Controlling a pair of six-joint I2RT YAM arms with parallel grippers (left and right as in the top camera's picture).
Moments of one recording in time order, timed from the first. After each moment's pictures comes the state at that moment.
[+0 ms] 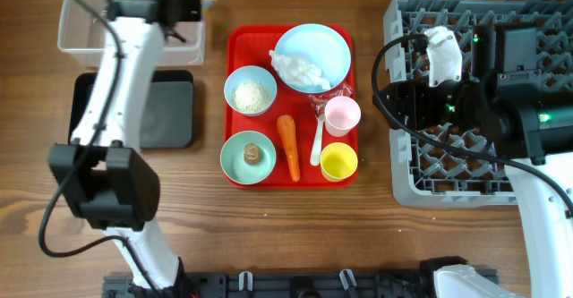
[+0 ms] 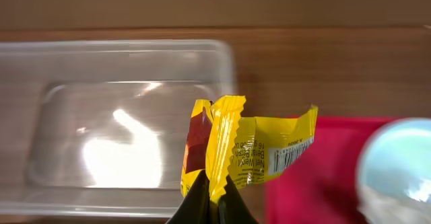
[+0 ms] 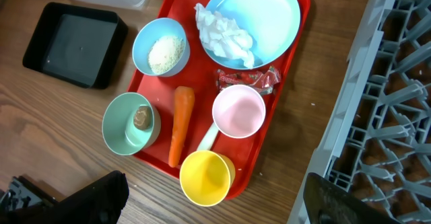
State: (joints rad) left arm -0.08 1.98 1.90 -0.76 -0.11 -0.05; right arm 0.12 1.29 1.51 -1.19 -0.38 -0.04
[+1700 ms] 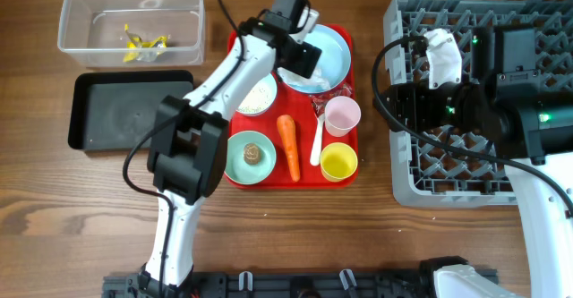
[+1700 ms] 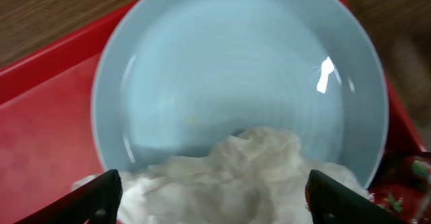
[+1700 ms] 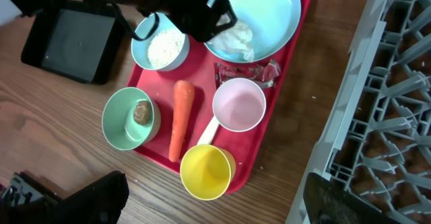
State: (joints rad) left arm -0.47 2.28 1.90 -0.69 0.06 0.03; right arm 0.12 1.29 1.51 -1.21 -0.38 -0.04
